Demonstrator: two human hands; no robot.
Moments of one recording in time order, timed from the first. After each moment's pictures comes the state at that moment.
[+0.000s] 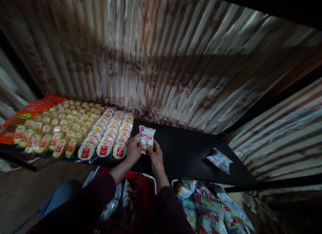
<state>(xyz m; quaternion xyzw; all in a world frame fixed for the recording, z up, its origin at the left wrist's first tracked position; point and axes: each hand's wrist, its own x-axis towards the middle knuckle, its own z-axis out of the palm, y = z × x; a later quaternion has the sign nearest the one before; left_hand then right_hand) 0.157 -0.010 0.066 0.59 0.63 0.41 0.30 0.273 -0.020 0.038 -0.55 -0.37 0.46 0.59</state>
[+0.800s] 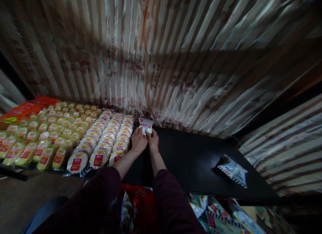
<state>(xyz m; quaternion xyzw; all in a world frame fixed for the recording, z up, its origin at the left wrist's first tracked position) 0.181 0.078 0.060 0.62 0.67 0.33 0.23 0.270 0.109 0.017 -0.66 -0.45 0.30 0.52</state>
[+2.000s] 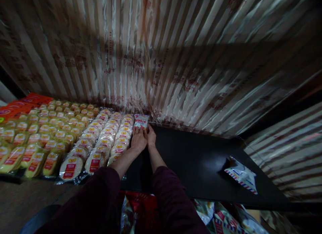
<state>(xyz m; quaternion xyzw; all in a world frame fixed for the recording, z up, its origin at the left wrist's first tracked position) 0.178 0.110 0.025 0.66 0.62 0.36 0.21 0.260 0.143 0.007 -0.67 -0.56 0.22 0.43</state>
